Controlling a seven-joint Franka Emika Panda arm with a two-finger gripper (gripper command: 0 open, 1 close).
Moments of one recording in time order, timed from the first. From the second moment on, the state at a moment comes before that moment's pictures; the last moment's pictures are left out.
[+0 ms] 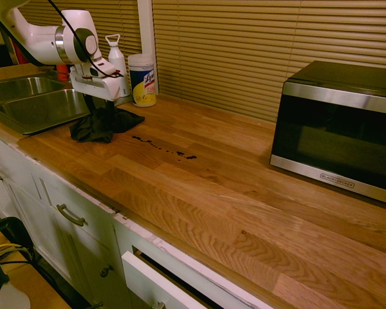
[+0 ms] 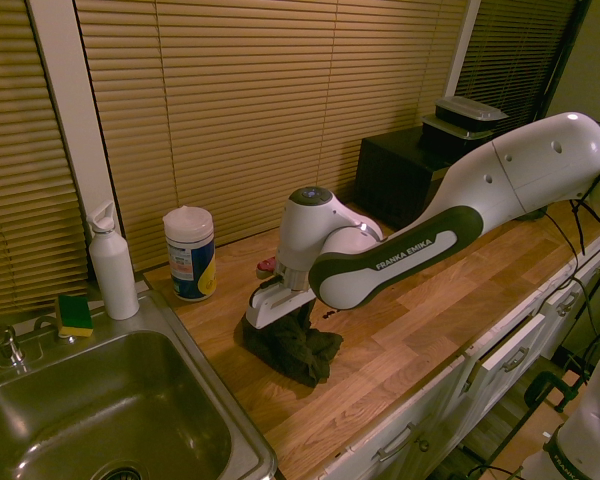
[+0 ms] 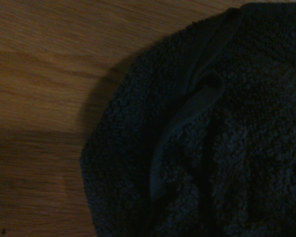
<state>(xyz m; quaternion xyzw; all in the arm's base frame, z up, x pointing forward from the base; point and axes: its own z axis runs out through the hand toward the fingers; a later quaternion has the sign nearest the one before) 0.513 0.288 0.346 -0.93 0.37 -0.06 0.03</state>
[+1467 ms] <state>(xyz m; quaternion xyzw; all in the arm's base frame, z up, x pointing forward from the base) 0.525 0.224 0.343 -0.92 0.38 -0.04 -0.04</state>
